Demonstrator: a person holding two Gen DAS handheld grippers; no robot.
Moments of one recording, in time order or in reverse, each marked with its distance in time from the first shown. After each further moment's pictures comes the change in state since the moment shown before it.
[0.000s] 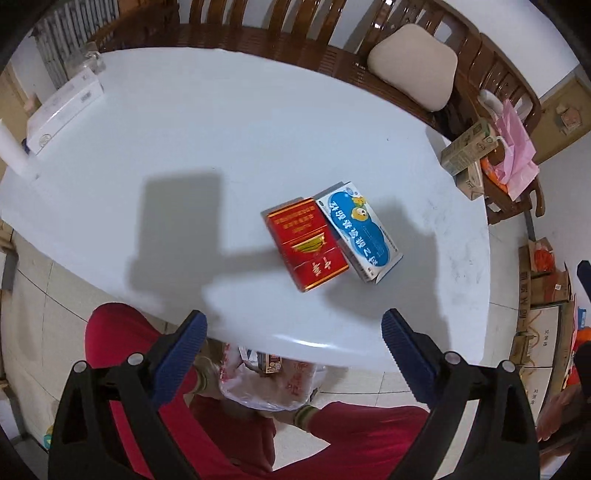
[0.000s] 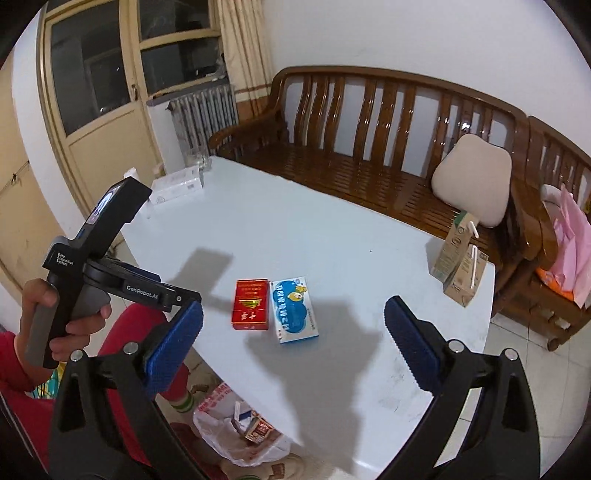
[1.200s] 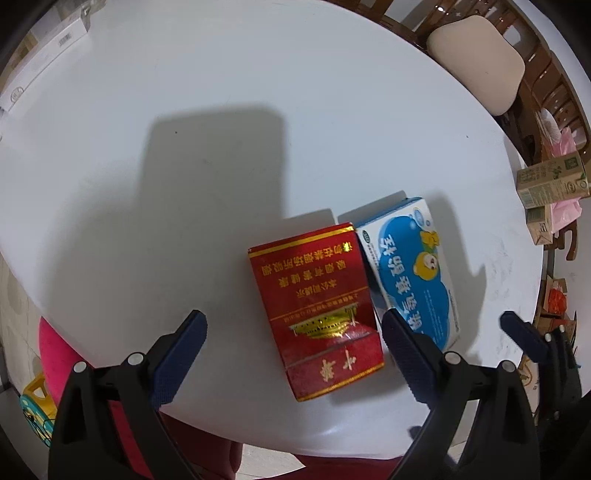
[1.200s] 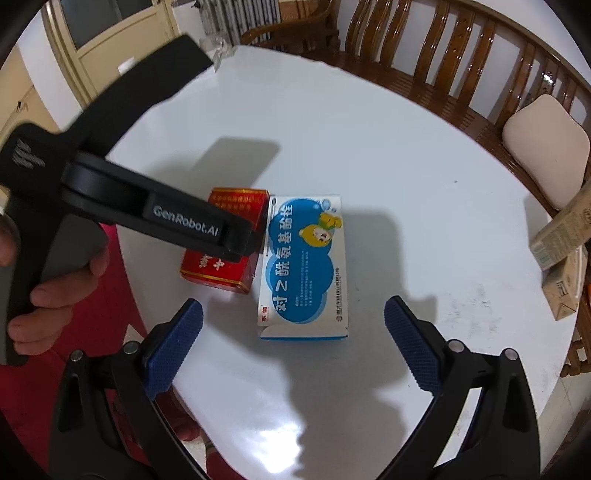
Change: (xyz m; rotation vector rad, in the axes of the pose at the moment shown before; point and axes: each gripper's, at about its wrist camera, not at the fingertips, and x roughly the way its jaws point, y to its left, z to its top) left arm 0.123 0.016 0.051 -0.191 0.133 0.050; right arm 0.190 0.001 -0.038 -0.149 0.353 0.131
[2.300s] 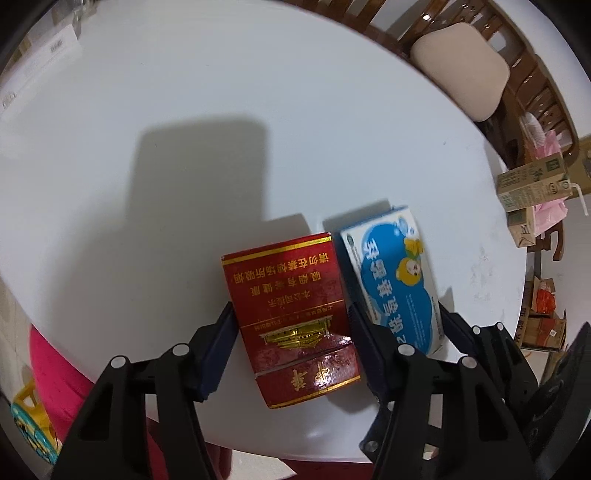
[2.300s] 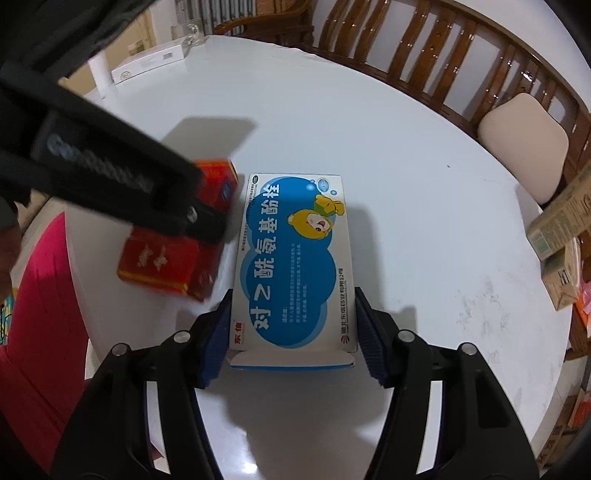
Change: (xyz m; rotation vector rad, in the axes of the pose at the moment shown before) left arm -0.010 -0.013 -0.003 0.030 -0.065 -0.053; right arm 0.037 0.013 -0.015 0.036 -0.011 -0.151
